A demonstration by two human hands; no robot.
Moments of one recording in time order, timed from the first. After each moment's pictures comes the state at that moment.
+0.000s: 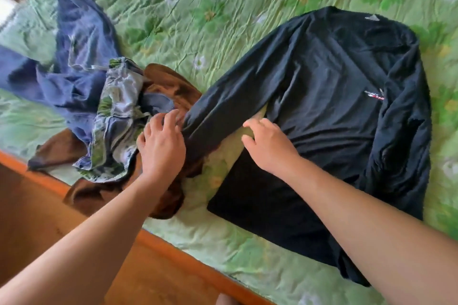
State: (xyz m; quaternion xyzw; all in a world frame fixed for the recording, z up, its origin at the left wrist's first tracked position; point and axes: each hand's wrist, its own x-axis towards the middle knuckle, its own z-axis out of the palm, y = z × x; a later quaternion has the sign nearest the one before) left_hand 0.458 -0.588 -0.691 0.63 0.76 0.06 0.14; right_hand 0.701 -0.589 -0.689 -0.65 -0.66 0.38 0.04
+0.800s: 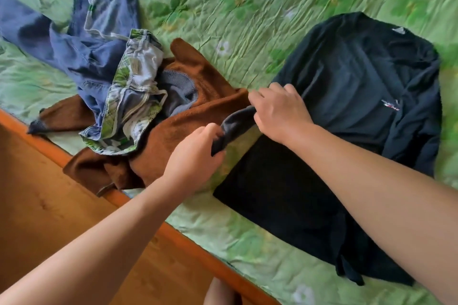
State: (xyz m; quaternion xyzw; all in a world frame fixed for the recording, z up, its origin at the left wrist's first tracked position) left_hand 0.469 -0.635 -0.662 0.71 0.64 0.07 0.28; right_hand 0.675 -0.546 -0.673 -0.51 -0.86 0.03 -0.02
